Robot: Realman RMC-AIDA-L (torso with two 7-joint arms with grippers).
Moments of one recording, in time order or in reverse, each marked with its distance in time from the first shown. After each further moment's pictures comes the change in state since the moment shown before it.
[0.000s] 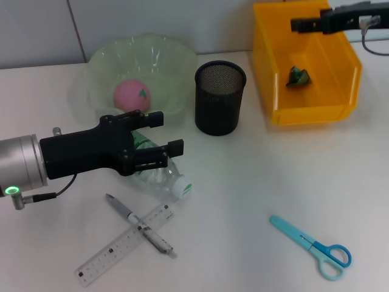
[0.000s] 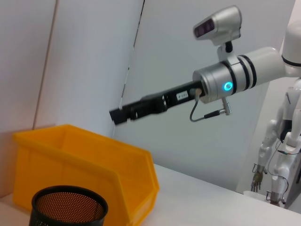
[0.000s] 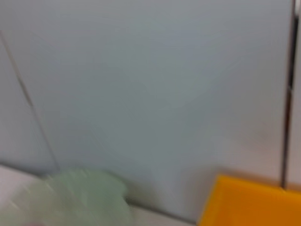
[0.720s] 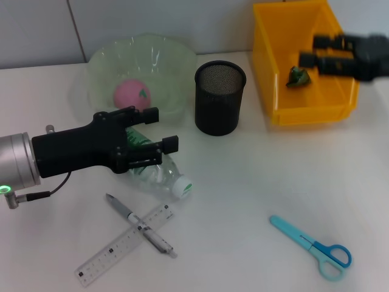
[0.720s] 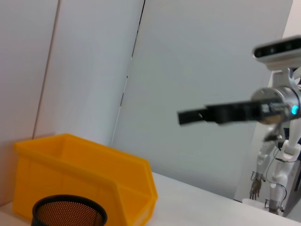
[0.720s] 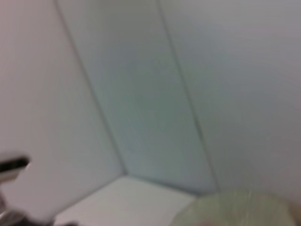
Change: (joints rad) left arm 0.004 0.004 -0.035 0.000 0.008 0.037 0.000; right arm -0.260 -0.043 0.004 0.004 0.511 -0.472 -0.285
